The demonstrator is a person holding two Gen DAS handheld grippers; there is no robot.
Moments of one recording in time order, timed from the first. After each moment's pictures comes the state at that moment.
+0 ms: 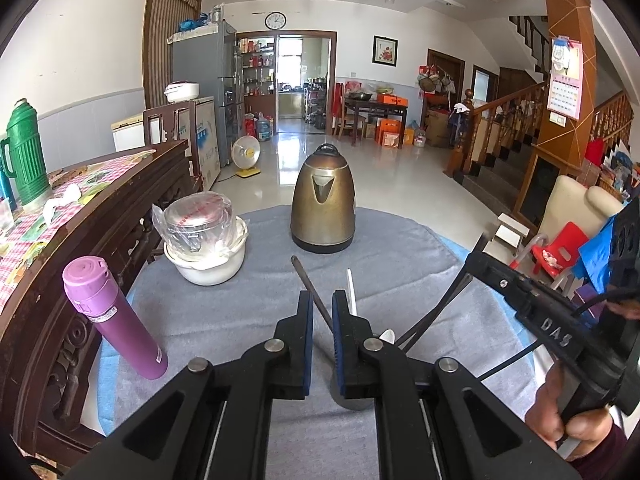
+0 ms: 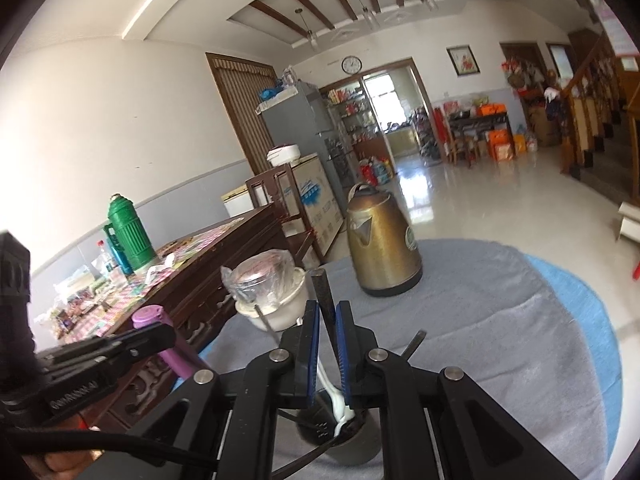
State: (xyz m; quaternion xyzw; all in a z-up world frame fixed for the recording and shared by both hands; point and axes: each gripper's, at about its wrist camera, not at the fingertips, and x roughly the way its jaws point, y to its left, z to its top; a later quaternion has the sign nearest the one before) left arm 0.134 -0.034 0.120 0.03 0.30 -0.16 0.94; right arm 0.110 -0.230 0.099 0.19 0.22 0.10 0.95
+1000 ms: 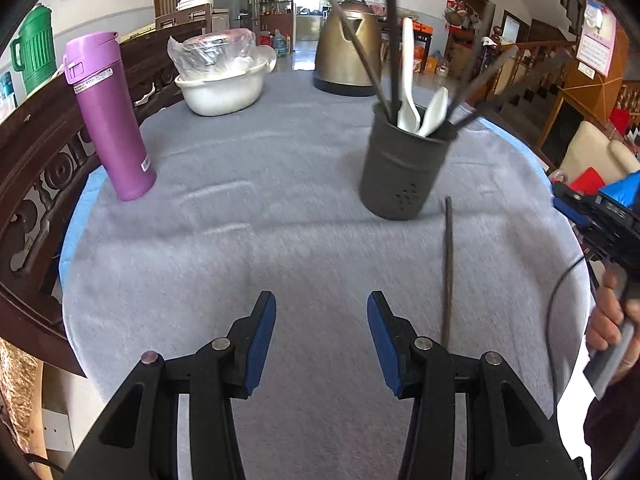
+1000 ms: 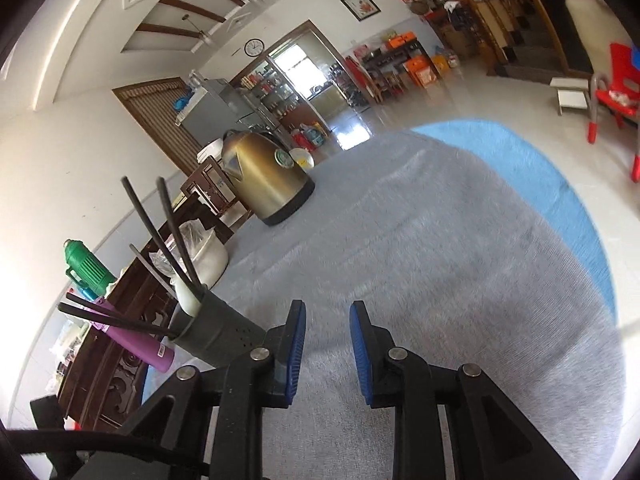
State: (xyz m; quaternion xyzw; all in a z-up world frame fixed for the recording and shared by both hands) left arm 0.058 -0.004 -0.062 0.04 0.44 -0.12 0.89; right arm 0.042 -0.342 -0.070 0.33 0.28 0.02 0.90
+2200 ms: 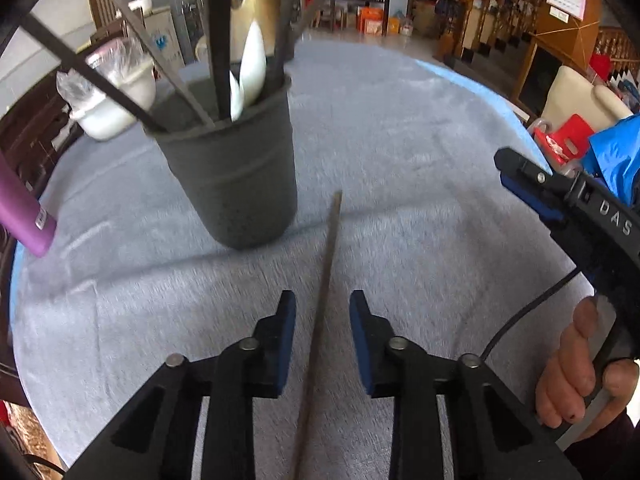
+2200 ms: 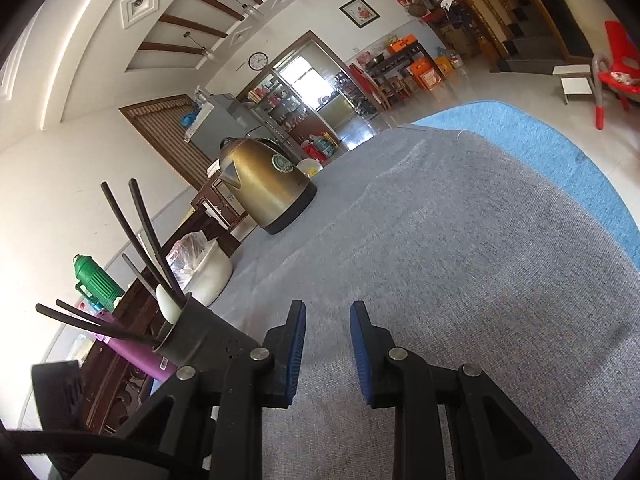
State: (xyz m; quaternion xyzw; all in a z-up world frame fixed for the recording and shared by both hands) left arm 0.100 -0.144 -0.099 0.10 0.49 -0.17 0.85; right arm 0.061 -0.348 -0.105 0.36 0.25 0.04 0.90
